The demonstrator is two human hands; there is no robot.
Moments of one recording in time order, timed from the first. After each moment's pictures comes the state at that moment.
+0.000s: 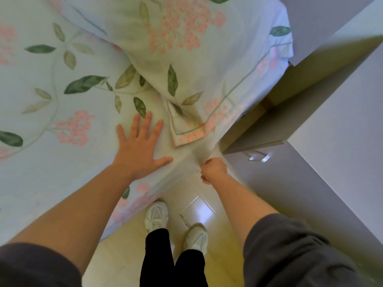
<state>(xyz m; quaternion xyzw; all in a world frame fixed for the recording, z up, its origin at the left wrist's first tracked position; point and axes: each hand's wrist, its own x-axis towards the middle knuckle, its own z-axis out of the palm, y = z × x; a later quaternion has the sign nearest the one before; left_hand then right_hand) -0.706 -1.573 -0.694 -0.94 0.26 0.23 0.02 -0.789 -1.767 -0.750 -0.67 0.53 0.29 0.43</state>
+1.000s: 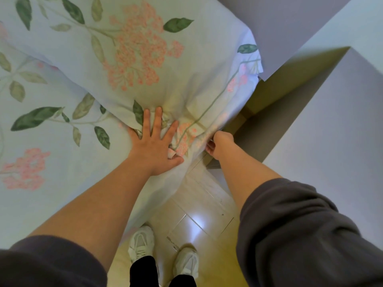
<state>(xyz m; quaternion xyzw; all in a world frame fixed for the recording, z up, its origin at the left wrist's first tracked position) -0.656 -1.693 -0.700 -0.91 0.31 0.26 0.05 -0.682 -1.880 -0.718 -0.43 0.69 0.06 0.58</state>
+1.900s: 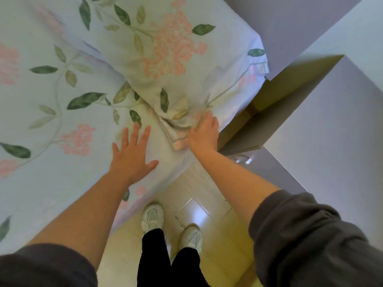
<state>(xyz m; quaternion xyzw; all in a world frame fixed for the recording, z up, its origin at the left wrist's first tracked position) -0.702 -1.578 -0.659 -0.94 0.18 0.30 -0.06 -0.717 -1.767 -0.645 -0.82 0.41 0.09 0.39</state>
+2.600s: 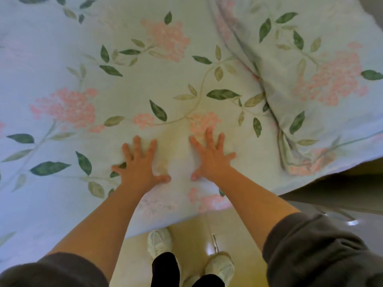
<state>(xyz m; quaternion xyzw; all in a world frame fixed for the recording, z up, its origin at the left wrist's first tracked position) -0.775 -1.322 -0.692 -0.94 -0.15 0.30 -0.11 -0.712 -1.515 -0.683 -0.92 -0.08 0.37 0.07</state>
